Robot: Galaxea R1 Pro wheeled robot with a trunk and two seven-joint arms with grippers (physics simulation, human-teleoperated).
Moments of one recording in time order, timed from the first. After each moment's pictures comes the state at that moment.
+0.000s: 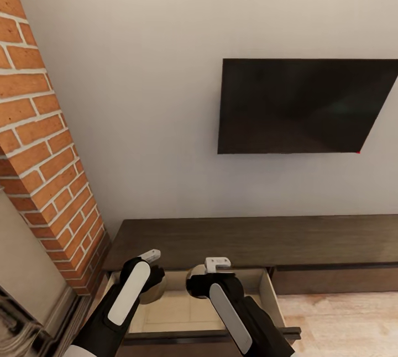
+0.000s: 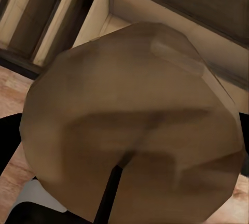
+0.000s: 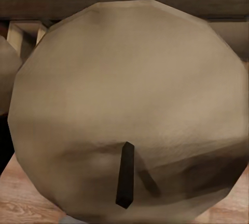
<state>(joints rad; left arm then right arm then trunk) -0.43 -0.08 -0.25 -1.22 0.97 0.70 1.04 -0.41 0.17 0.50 -1.16 -0.63 0.76 -0.53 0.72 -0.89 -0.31</state>
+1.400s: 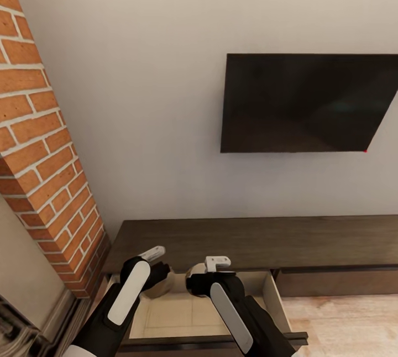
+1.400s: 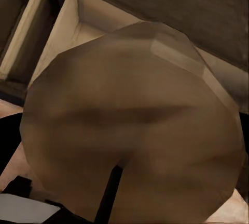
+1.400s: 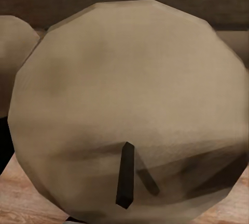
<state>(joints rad) -0.43 -0.08 -0.25 -1.23 0.97 0.70 0.93 -0.41 0.17 0.50 -1.17 -0.63 0.76 -0.52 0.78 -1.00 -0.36</state>
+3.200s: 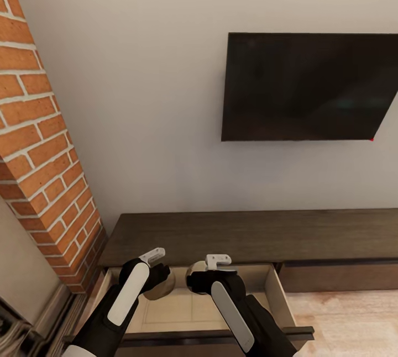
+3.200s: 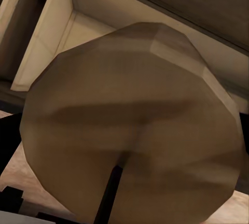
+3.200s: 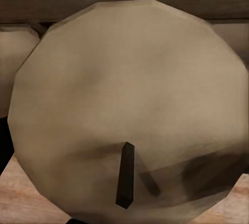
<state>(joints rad) -0.43 -0.07 -0.25 -1.20 0.96 0.70 0.88 -0.41 0.17 0.50 -1.19 -0.63 0.76 -0.52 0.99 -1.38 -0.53</state>
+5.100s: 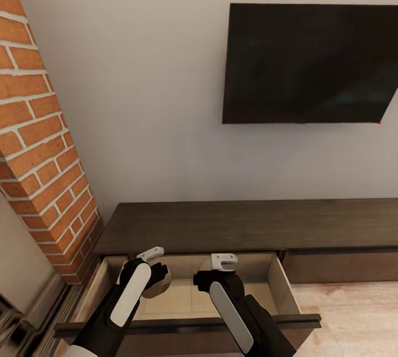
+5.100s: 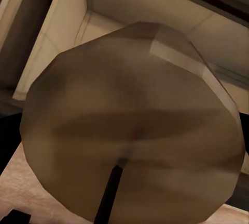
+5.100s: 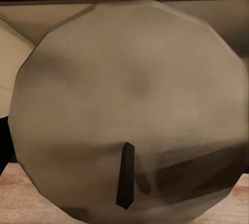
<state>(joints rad) -0.43 -0.08 -0.24 -1.20 0.87 0.70 0.89 -0.41 0.17 0.51 -1.20 -0.63 0.76 -0.68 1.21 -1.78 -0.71</state>
